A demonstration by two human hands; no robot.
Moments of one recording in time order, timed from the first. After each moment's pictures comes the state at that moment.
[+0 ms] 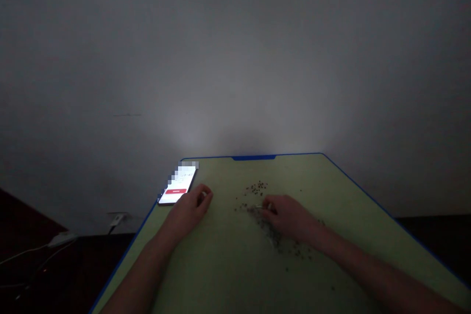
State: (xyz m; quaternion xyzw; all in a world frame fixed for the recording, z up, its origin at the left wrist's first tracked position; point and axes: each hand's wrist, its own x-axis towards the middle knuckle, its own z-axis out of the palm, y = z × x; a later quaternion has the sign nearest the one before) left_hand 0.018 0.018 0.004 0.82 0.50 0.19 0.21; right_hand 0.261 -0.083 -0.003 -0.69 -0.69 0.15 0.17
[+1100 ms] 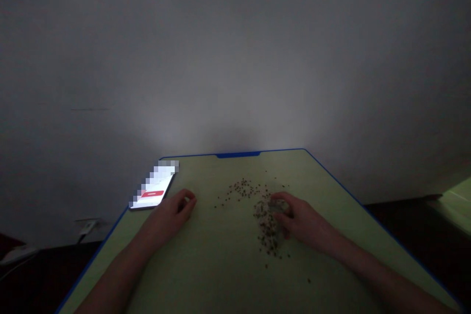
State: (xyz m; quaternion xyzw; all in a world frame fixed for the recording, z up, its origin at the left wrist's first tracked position) left_hand 0.025 0.016 0.005 0.83 0.50 0.14 0.22; right_hand 0.306 -0.128 -0.003 -0.71 -0.57 0.29 0.29
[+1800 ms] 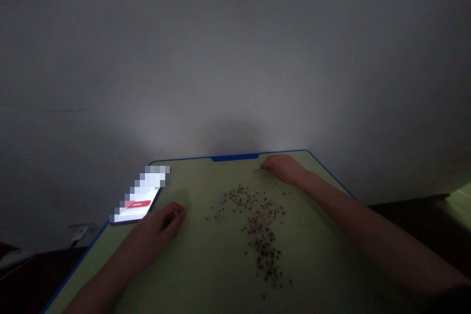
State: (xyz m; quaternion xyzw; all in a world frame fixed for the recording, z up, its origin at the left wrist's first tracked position) left_hand 0.022 0.019 0.007 0.83 0.51 0.06 0.23; right_hand 0.381 0.008 0.013 -0.63 -0.77 -0.07 0.03
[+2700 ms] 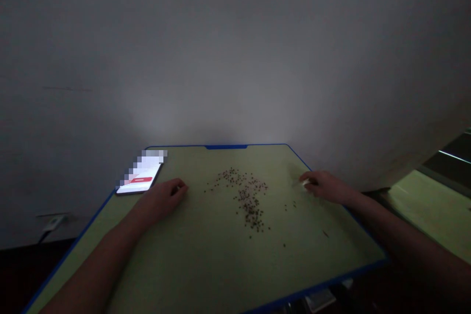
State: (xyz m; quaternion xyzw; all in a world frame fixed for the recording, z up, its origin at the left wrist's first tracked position) left_hand 0.024 0.030 -0.005 0.86 0.47 0.10 0.18; right_hand 0.433 -0.157 0.011 -0.77 -0.62 0.13 0.13
